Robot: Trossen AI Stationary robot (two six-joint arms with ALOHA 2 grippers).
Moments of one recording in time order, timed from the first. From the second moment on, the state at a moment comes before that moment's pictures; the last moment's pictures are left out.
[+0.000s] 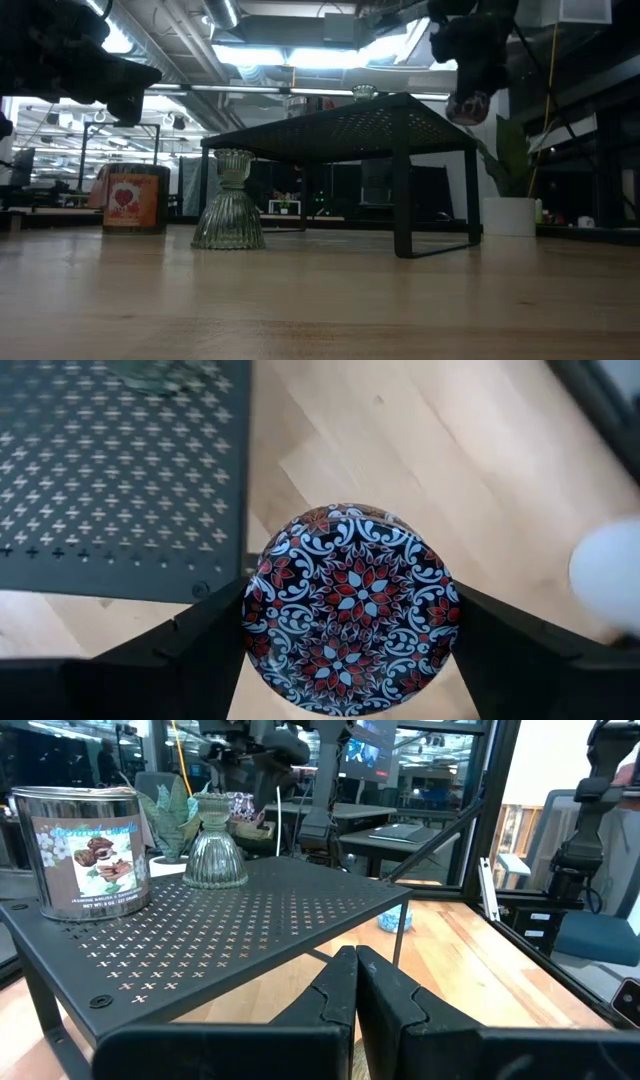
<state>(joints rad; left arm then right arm) 0.05 0.00 0.01 0.03 0.05 -0.08 -0.44 1.34 1.34 -1.25 -0.04 0.17</state>
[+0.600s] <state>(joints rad) 0.05 0.00 0.01 0.03 0.05 -0.08 -0.29 1.36 1.34 -1.11 -0.04 -0.12</state>
